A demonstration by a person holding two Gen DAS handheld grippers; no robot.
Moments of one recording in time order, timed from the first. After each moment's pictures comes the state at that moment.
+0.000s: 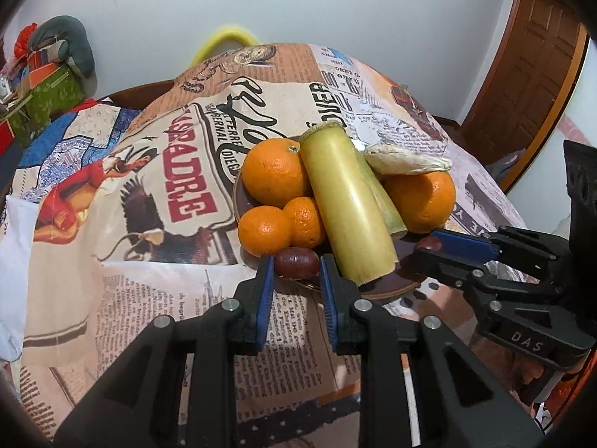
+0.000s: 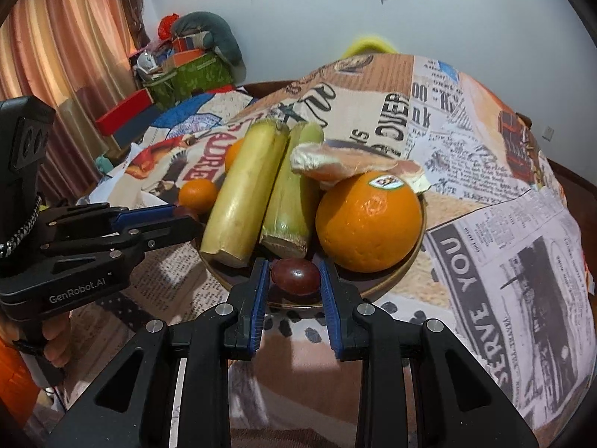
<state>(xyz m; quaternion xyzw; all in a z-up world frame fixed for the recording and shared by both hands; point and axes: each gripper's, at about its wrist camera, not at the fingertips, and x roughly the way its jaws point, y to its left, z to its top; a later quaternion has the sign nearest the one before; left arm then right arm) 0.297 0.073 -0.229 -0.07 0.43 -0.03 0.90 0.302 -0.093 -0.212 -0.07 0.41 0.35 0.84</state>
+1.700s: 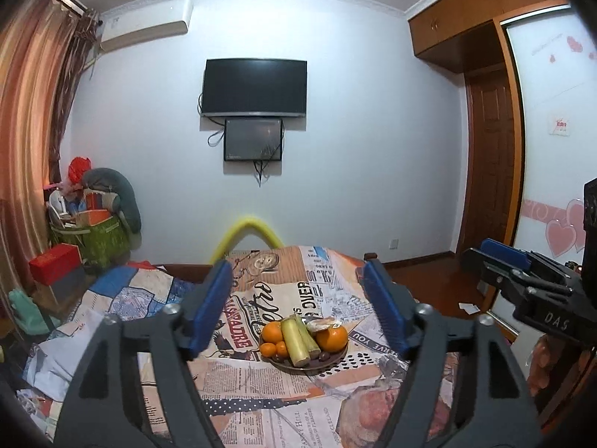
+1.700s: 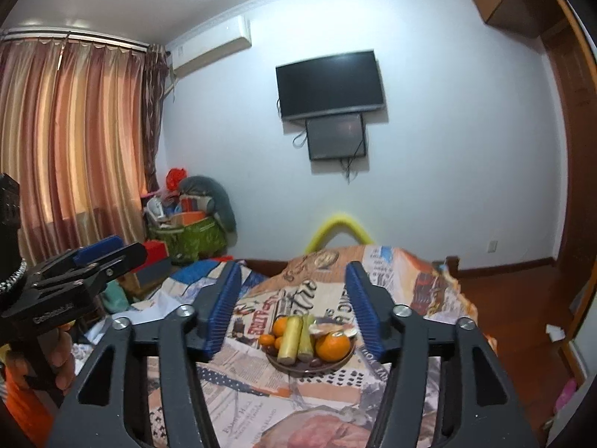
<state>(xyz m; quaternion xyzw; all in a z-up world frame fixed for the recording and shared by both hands) 0.047 0.008 0.014 -0.01 0.10 0.02 1.00 0.111 -0.194 -0.004 0.02 0.10 0.29 0.95</state>
